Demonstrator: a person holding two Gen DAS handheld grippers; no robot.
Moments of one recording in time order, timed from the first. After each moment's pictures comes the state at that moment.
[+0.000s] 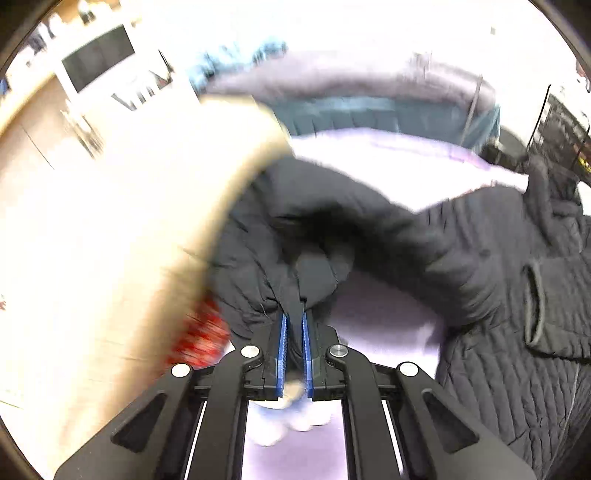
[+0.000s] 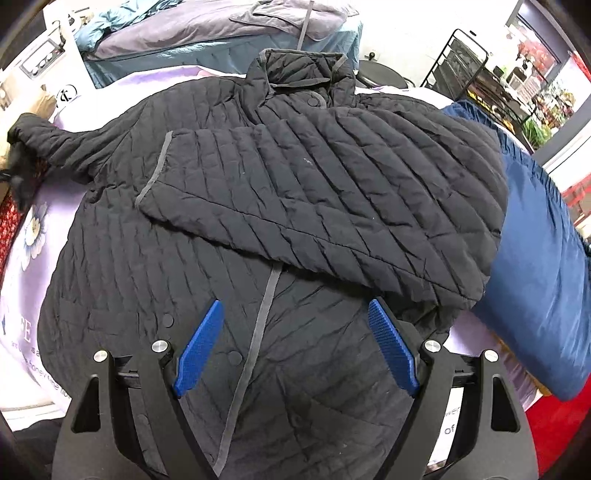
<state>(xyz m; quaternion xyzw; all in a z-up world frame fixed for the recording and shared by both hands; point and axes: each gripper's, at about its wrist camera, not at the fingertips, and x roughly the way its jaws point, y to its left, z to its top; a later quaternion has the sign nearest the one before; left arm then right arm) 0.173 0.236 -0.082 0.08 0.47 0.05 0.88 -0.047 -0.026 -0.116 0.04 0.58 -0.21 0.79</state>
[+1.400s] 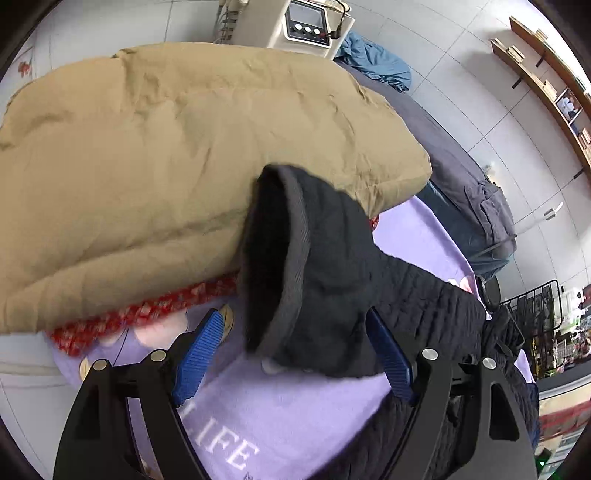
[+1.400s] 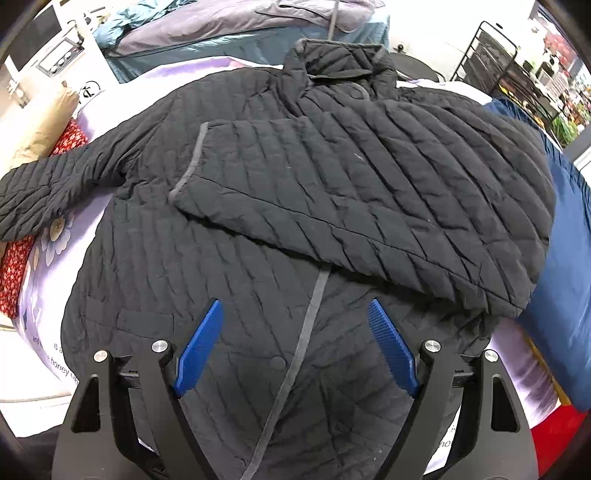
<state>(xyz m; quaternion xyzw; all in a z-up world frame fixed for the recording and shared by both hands) 0.075 0.388 -0.095 -0.29 0.46 0.11 0.83 -0.027 -0.012 -0.128 0.07 0.59 -0.16 0.79</state>
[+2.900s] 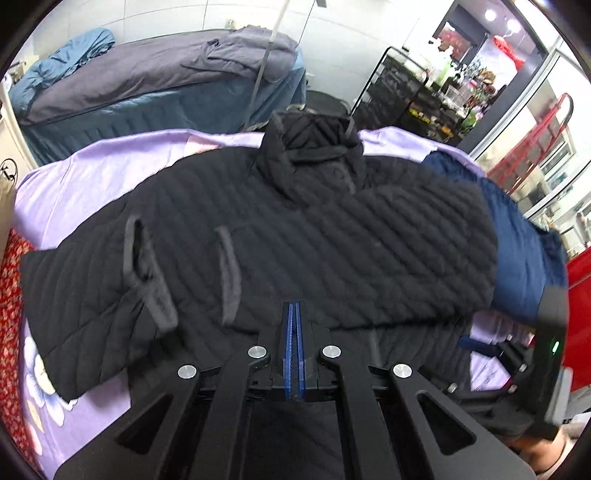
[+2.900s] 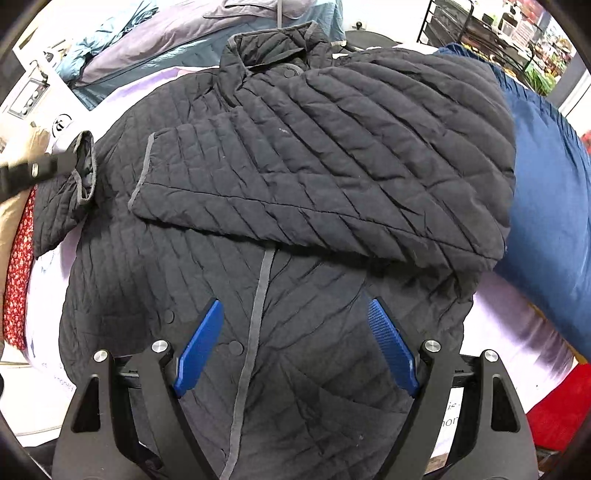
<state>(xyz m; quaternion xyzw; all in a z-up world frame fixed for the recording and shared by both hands) 0.113 -0.003 -0.087 0.01 0.53 -0.27 0.80 -0.062 -0.061 -0.133 0.14 0.59 -0.20 0.77</state>
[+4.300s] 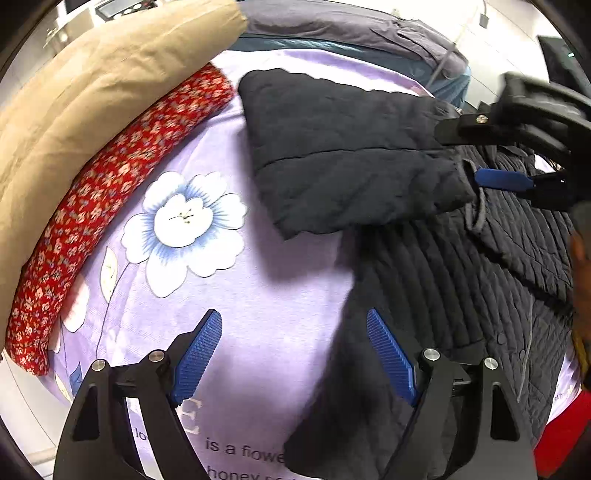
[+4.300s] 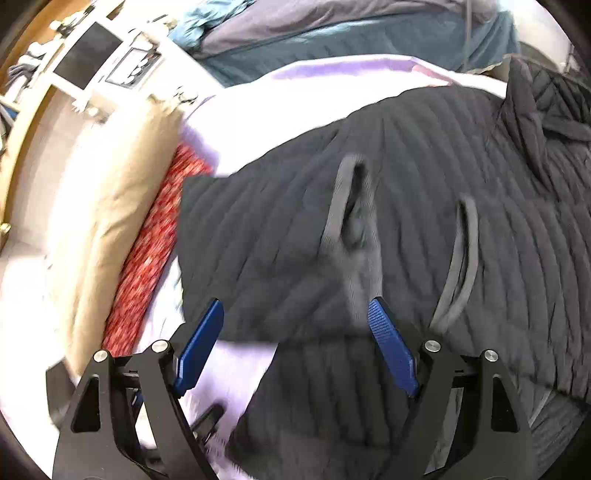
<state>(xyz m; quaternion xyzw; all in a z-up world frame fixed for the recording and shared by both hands) 0.070 0.219 -0.162 -0.05 0.58 -0.03 0.81 0.167 0.103 -0.159 0.20 0.58 0.01 0.79</state>
